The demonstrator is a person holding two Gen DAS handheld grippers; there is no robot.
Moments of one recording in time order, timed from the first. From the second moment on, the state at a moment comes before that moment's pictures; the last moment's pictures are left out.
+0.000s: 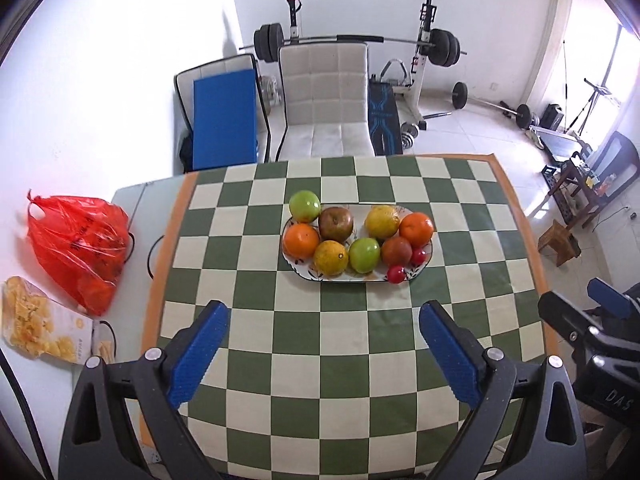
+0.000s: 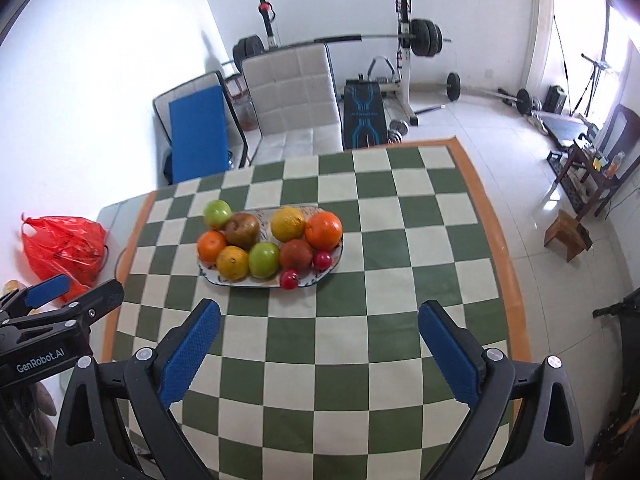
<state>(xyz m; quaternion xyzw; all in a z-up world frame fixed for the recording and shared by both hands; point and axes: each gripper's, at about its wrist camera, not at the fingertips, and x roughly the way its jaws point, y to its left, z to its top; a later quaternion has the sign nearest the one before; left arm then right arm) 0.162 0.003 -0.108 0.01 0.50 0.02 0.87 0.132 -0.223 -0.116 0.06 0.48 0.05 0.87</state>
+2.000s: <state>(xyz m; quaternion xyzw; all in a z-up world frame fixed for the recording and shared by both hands) 0.168 0.012 -0.102 -0.01 0.47 0.04 0.88 0.124 -0.215 -0.084 0.04 0.46 0.03 0.89</state>
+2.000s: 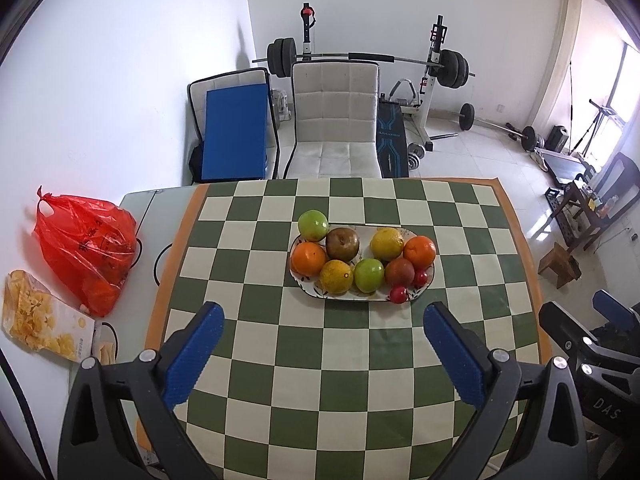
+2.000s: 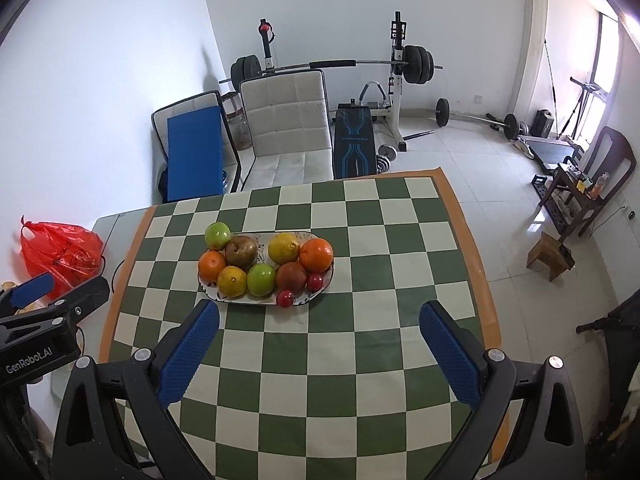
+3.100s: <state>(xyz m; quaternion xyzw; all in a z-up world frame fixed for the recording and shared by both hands) 0.165 0.011 -0.102 -0.01 0.47 0.04 0.88 0.132 -0.214 -0.082 0.02 0.45 0.03 0.89</state>
